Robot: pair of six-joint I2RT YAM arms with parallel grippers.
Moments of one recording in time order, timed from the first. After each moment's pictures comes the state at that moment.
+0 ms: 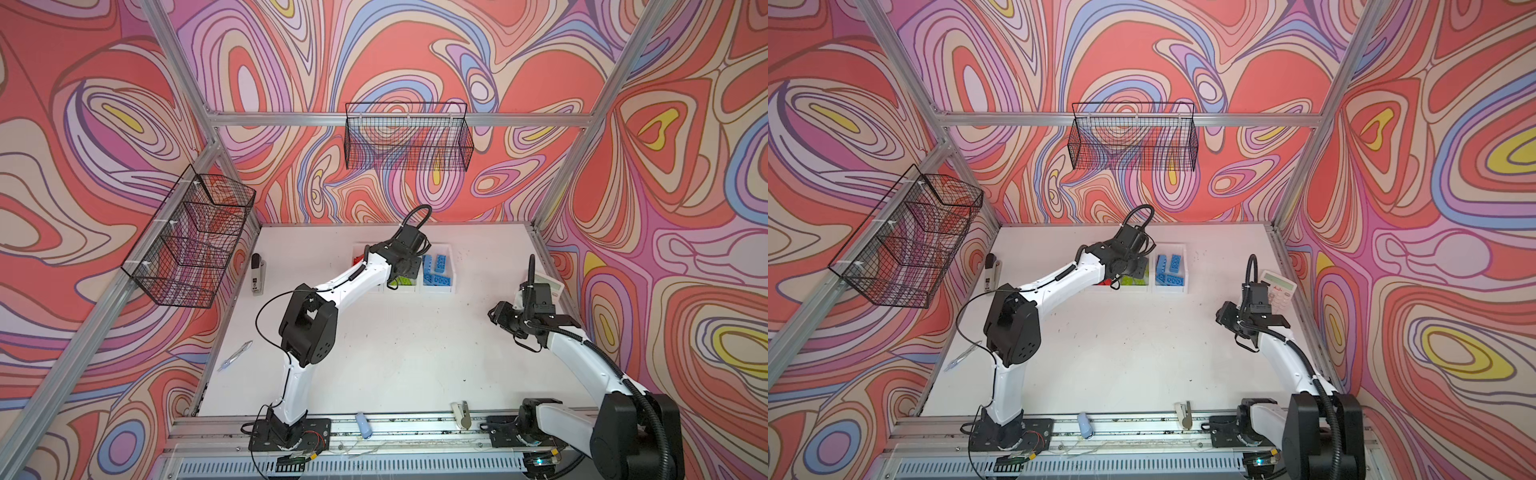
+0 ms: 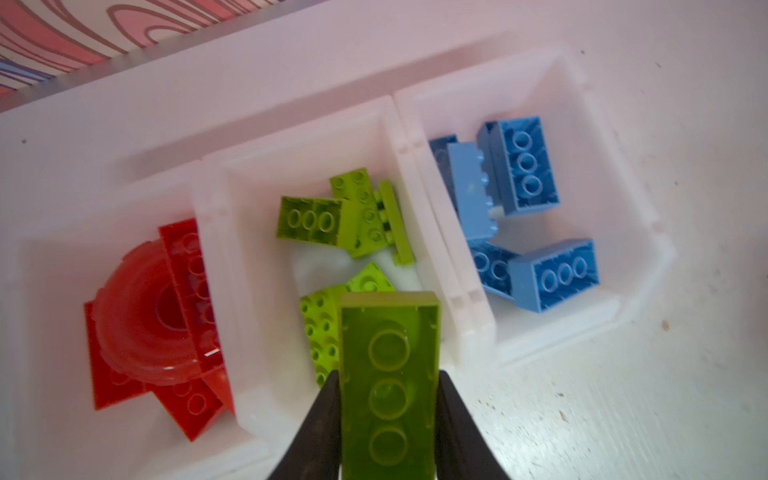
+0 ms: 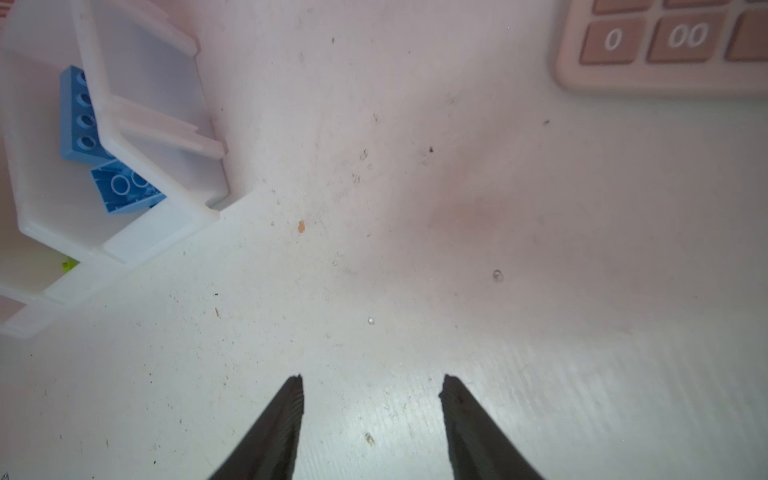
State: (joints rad) left arm -0.65 2.09 1.84 -0.66 -0.21 -0.28; right arm 0.00 1.15 0.63 -0.46 -0.19 0.52
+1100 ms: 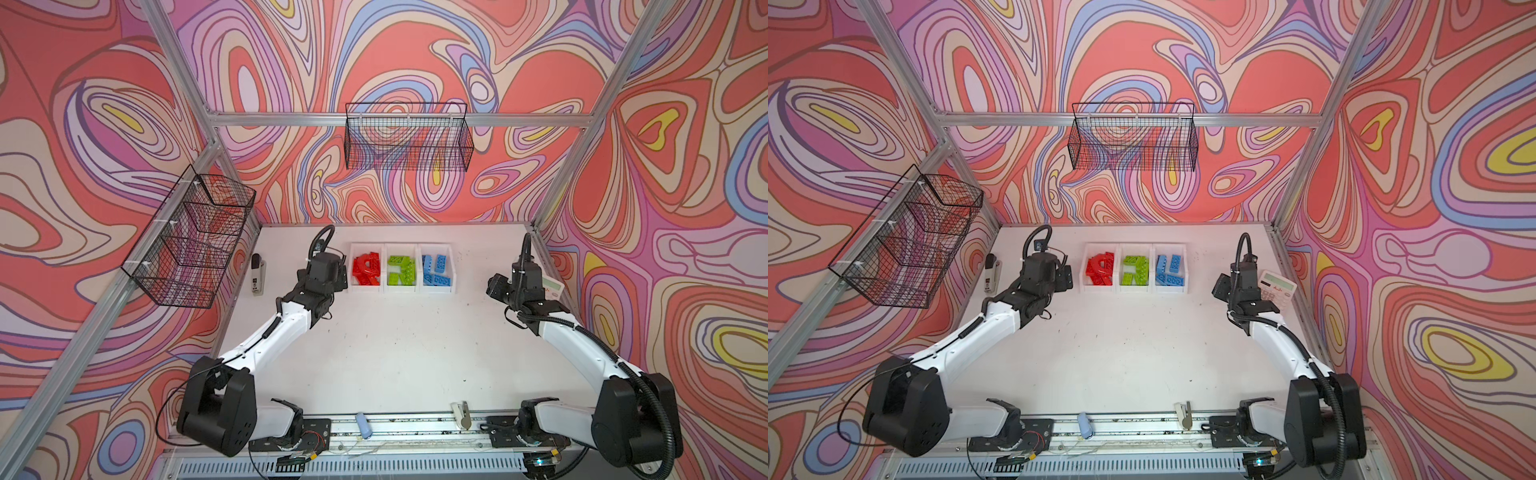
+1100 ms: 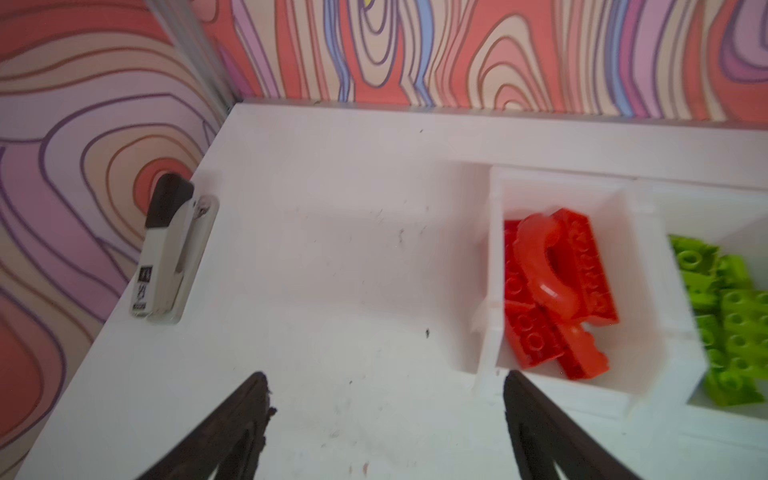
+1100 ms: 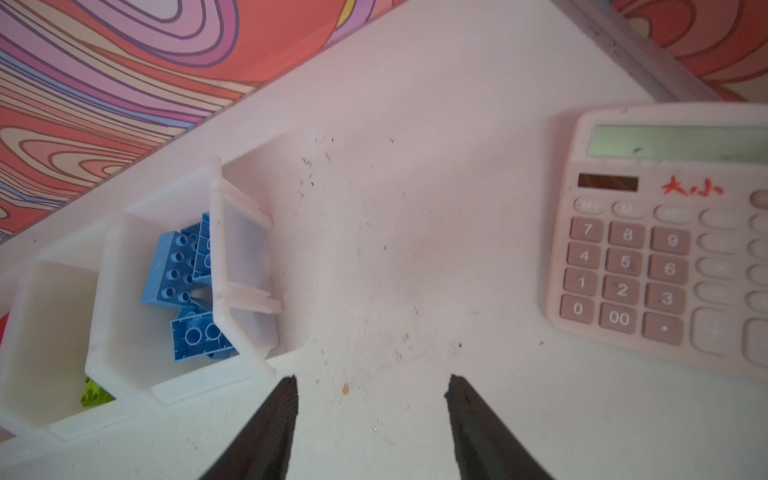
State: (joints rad) left arm -0.35 1.31 0.83 -0.16 -0.50 -0.28; right arm 0.09 1.24 0.72 -0.12 0.12 0.46
